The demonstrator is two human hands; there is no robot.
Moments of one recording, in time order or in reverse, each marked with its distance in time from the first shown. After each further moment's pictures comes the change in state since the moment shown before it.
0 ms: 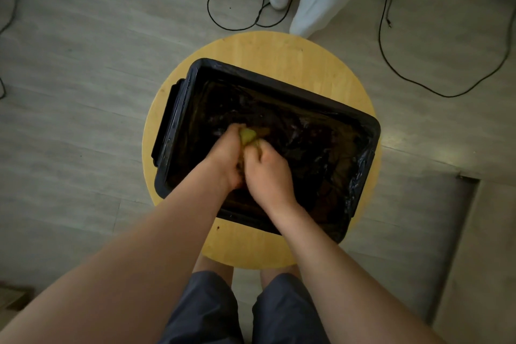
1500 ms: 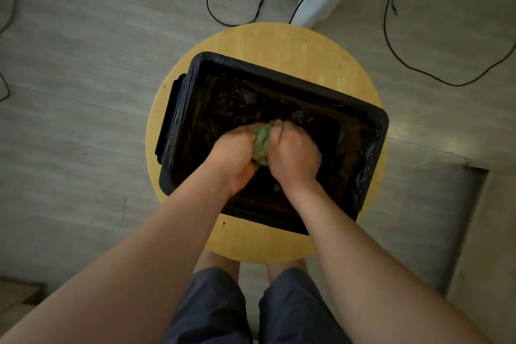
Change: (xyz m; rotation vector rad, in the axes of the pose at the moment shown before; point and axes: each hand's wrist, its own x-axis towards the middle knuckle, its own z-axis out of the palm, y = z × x) left_hand -0.012 -0.009 0.001 0.069 -0.066 0.227; right_hand 0.035 0.017 -0.012 -0.512 0.390 -0.172
